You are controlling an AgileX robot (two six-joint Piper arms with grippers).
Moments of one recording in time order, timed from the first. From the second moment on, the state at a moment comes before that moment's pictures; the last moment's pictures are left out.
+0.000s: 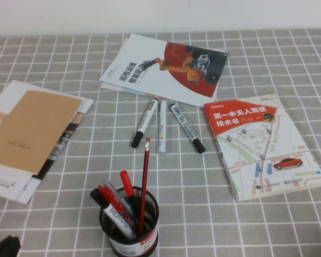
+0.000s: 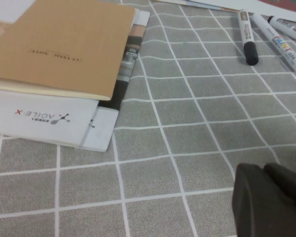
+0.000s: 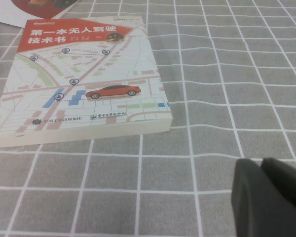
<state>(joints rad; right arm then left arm) 0.05 -0.02 0.03 0.01 0.41 0.03 -0.20 0.16 0.02 -0.30 0.29 0.25</state>
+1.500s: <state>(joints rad) 0.05 -0.02 0.03 0.01 0.41 0.03 -0.20 0.37 -0.29 -0.51 0.24 0.11</state>
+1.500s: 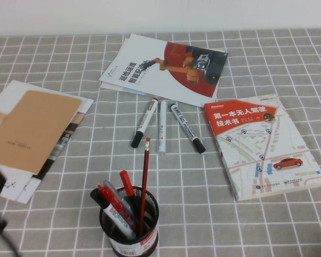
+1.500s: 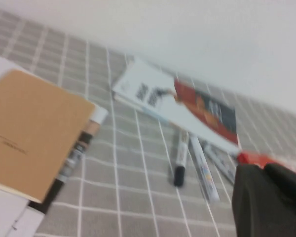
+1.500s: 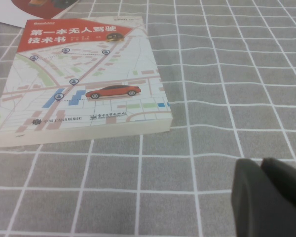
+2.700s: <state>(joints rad) 0.05 -0.02 0.03 0.01 0.41 0.03 -0.32 1.89 -1.69 -0.25 1.07 0.31</state>
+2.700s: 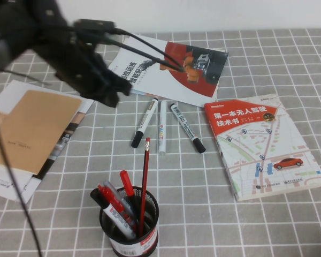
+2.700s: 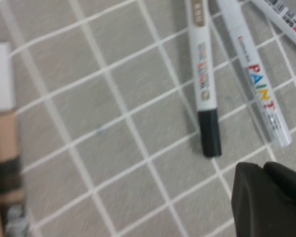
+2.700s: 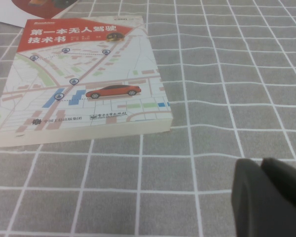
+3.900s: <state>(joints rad) 0.05 -0.02 0.03 0.01 0.41 0.03 -0.46 2.38 -2.24 -0.05 1.21 0.27</state>
